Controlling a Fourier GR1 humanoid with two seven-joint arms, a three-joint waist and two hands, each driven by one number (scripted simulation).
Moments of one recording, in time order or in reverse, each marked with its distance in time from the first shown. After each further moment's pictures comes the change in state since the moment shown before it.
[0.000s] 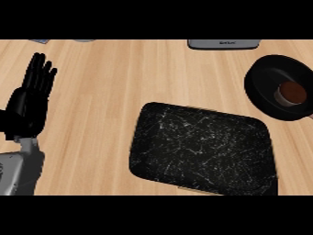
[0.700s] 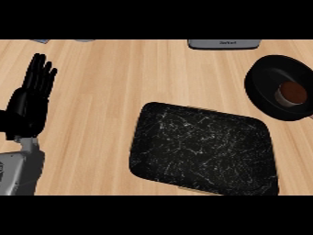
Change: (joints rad) left arm -0.002 -0.008 0.014 0.015 -0.004 -0.017 -0.016; right arm 0.347 -0.041 -0.177 -0.213 -0.331 0.131 -0.154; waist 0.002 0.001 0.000
